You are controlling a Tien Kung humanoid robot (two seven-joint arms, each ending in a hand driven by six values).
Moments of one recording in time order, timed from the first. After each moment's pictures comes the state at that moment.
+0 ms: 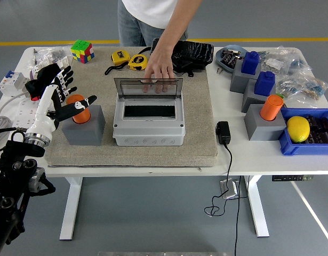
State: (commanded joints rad) left arm -0.27 0.08 -1.45 -1.09 1.37 0.02 -0.27; right arm 0.02 -0.13 0.99 0.18 -0.68 -0.18 0.07
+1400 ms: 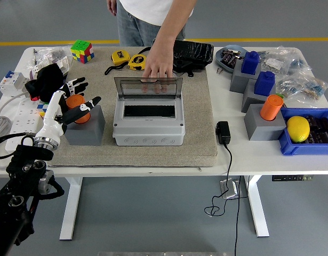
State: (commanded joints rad) left arm -0.28 0.04 -1.43 -1.01 1.34 0.04 -0.30; right arm 0.02 -0.12 1.01 0.18 -0.69 -0.18 0.07
